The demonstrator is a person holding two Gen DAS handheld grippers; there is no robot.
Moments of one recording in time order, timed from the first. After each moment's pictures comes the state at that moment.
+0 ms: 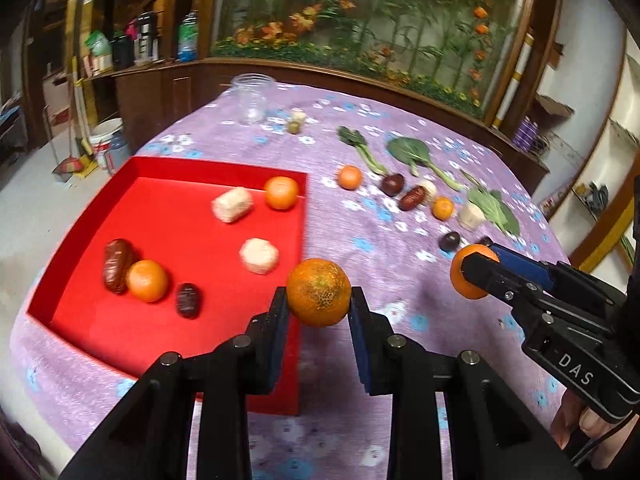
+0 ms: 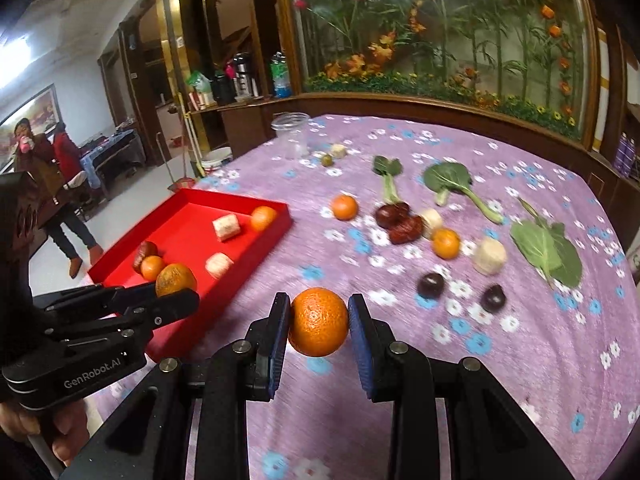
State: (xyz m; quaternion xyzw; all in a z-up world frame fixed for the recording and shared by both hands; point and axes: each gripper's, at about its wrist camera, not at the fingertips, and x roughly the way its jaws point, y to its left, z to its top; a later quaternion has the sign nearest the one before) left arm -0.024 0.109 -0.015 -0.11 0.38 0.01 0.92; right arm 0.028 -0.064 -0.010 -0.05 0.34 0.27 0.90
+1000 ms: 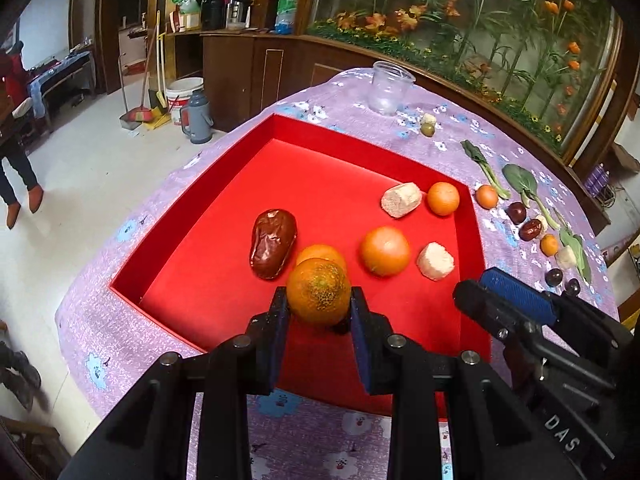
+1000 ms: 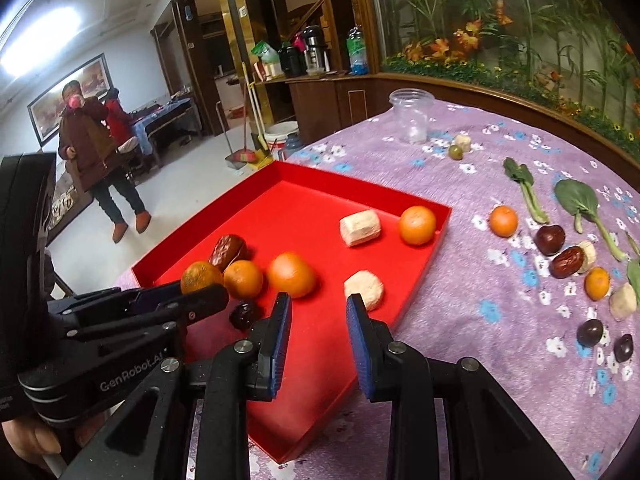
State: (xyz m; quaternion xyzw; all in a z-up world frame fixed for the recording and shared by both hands) left arm -0.039 0.217 -0.044 -0.17 0.41 0.14 0.89; right arm 0.035 0.072 -0.044 -0.07 0.37 0.37 0.85
